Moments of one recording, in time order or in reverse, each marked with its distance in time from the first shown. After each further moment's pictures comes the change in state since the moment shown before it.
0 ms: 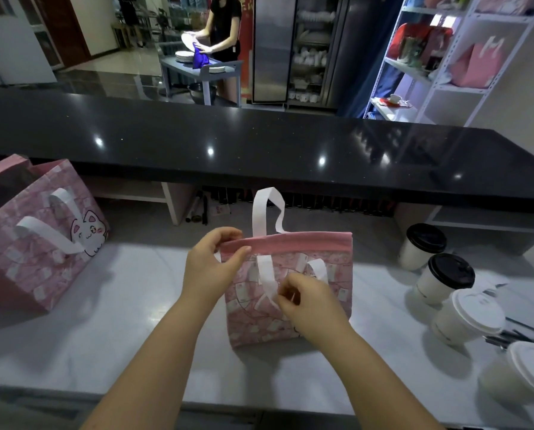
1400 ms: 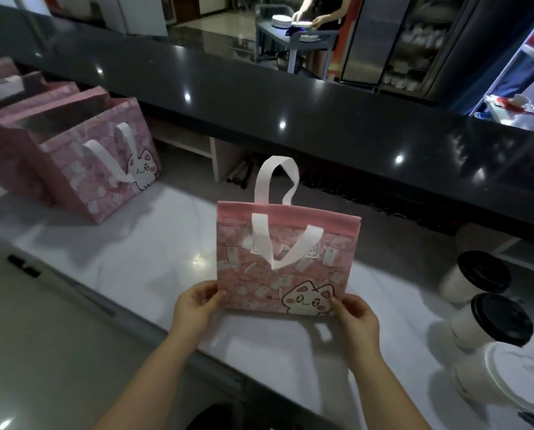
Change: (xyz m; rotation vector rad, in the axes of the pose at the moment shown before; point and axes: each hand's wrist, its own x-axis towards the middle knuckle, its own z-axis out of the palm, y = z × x) left_hand -0.136 -0.076 0.031 -0.305 0.282 -0.650; right_hand -0.001 0.160 0.017 0.924 0.007 0.515
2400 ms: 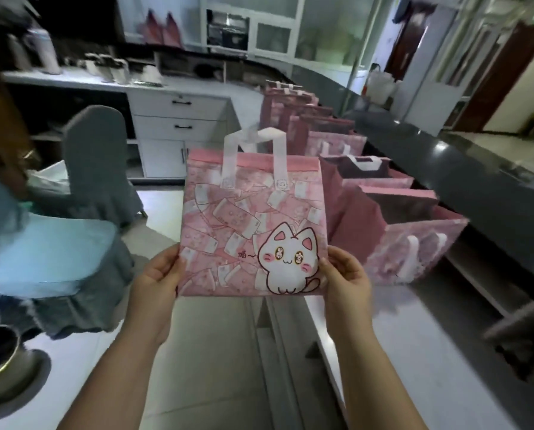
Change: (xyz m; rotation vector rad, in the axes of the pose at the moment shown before) left_hand -0.121 0.080 -0.390 -0.514 1.017 0.368; right_hand -0.187 -0.064 0.482 0.070 -1.029 -0.141
